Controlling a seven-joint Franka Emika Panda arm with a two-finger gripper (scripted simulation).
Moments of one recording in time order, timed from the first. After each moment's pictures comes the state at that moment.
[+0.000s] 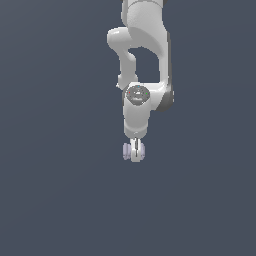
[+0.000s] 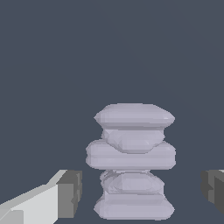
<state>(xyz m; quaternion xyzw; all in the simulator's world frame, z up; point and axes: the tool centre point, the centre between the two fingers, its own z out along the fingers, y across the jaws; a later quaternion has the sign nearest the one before) -0.005 0.029 0.090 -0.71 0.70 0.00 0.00</state>
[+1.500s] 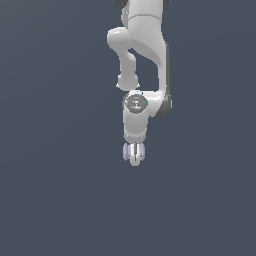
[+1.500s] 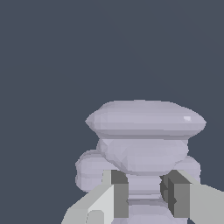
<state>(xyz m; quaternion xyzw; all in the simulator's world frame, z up) -0.002 0.028 0.058 -0.71 0.71 0.00 0.01</state>
